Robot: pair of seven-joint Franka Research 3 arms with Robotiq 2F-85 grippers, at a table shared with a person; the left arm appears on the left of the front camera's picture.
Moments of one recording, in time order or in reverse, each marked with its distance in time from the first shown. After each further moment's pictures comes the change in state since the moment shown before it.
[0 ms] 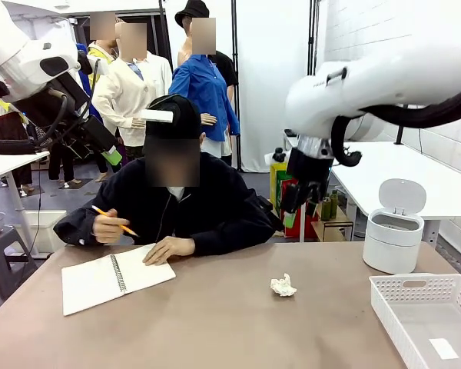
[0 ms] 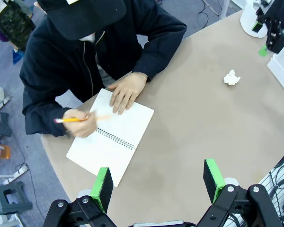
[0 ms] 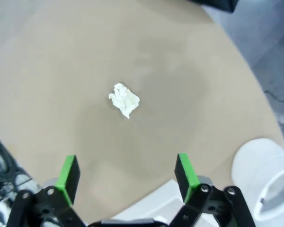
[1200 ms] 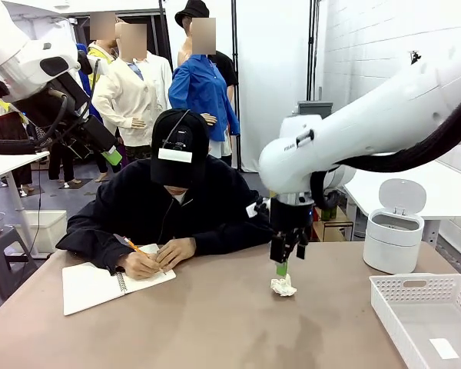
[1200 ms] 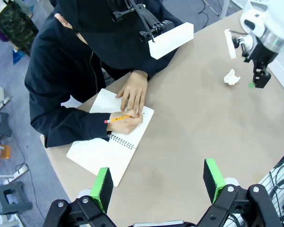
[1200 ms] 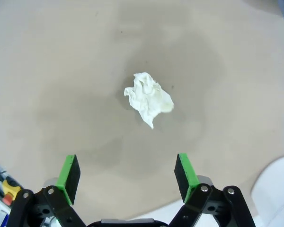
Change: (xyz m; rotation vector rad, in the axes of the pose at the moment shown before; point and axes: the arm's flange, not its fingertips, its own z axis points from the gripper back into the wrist) left arm 0.000 0.000 0.000 0.000 0.000 0.000; right arm 0.001 0.034 -0.115 -0.027 0.191 0.092
